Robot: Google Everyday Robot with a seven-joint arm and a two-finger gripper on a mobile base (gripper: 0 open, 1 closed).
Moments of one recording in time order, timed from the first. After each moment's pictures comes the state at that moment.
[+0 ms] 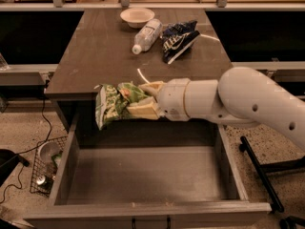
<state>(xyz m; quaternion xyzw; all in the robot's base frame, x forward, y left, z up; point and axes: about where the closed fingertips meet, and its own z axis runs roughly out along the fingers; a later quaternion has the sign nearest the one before) 0.522 0.036 0.856 -0.49 0.67 0.26 0.49</state>
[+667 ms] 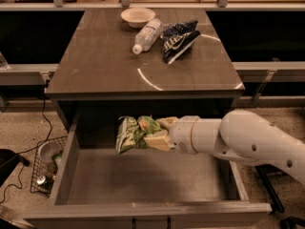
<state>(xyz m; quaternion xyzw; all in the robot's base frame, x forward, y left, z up) 0.500 -0.008 0.749 -0.43 0.75 0.24 0.44</state>
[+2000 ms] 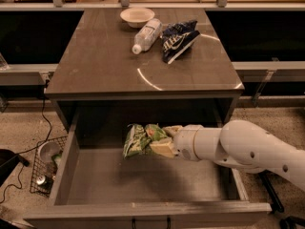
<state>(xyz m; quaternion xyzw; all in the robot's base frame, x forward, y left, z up) 0.502 -0.028 0.705 -0.40 0.78 0.23 0.42</state>
